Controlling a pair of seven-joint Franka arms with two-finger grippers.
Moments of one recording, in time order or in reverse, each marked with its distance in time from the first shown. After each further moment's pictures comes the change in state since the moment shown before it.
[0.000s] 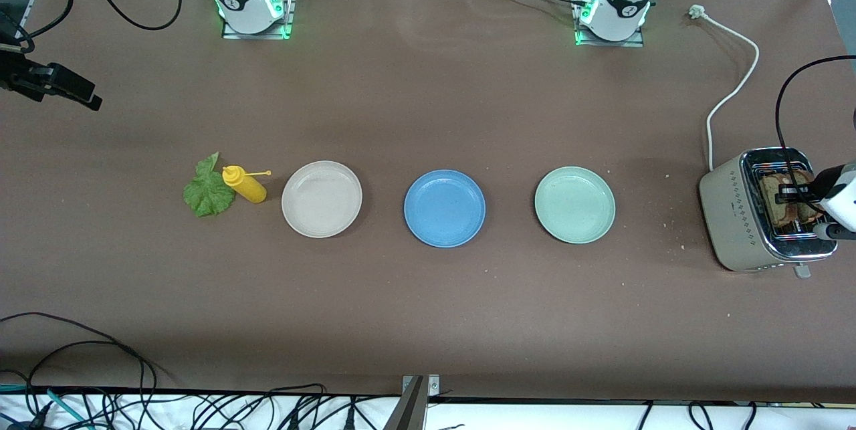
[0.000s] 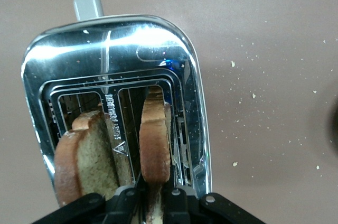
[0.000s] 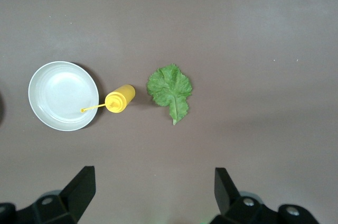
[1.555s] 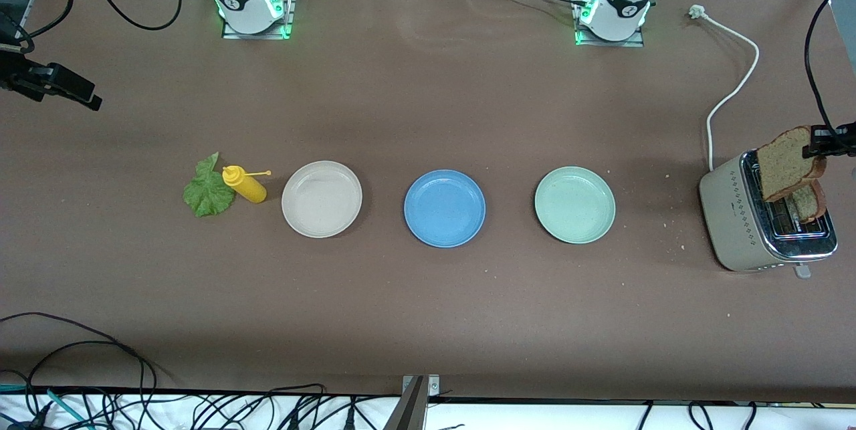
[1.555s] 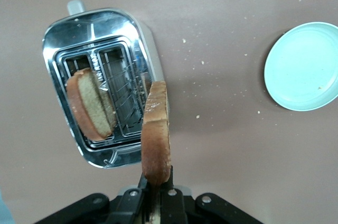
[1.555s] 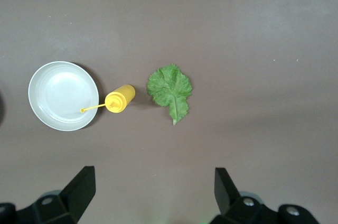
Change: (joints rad) left arm -0.001 -0.228 -0.072 0.035 -0.013 -0.267 0.059; right arm 0.000 0.000 0.000 0.000 0.000 0.000 0.000
